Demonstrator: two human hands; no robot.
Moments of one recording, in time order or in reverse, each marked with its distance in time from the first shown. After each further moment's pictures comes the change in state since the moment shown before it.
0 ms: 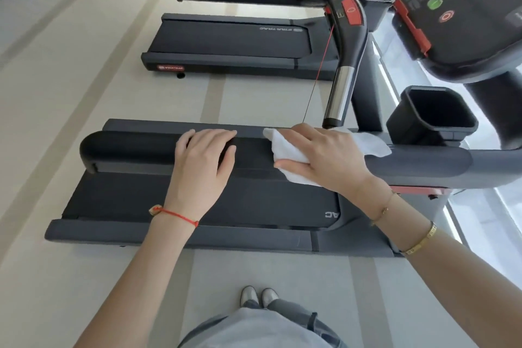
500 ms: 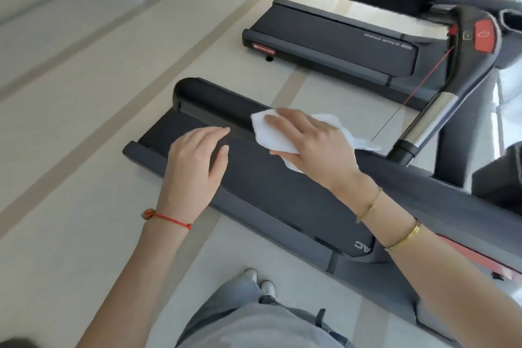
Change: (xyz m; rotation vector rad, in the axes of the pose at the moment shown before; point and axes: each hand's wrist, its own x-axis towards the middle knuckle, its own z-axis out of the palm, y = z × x) left_hand -0.091 -0.008 -0.041 0.054 0.212 -0.398; right_hand 0.063 -0.067 0.027 0.186 0.253 -0.399
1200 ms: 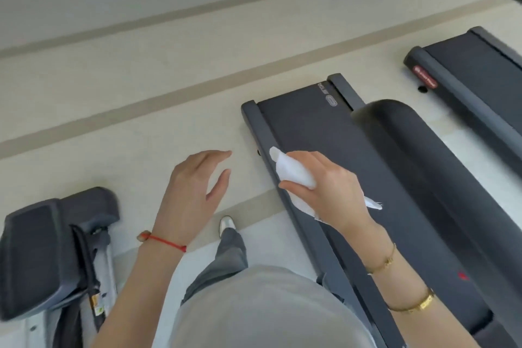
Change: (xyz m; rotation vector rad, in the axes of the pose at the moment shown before) left_hand -0.132 -0.150 -0.084 0.164 0.185 -0.597; right_hand 0.097 -0.190 0.097 0.663 -0.484 -0.108
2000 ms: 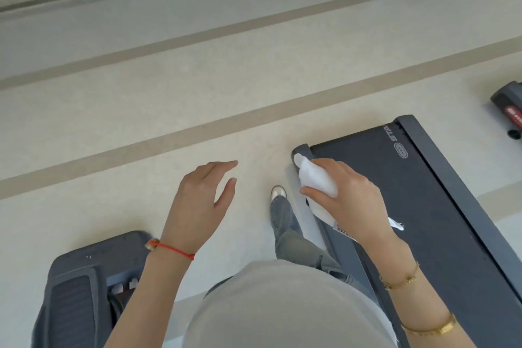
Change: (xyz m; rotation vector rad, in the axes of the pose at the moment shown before) left_hand 0.292 -0.224 -0.059 0.018 -0.041 -0.193; right_hand 0.373 -0.058 0.102 0.051 -0.097 0.070
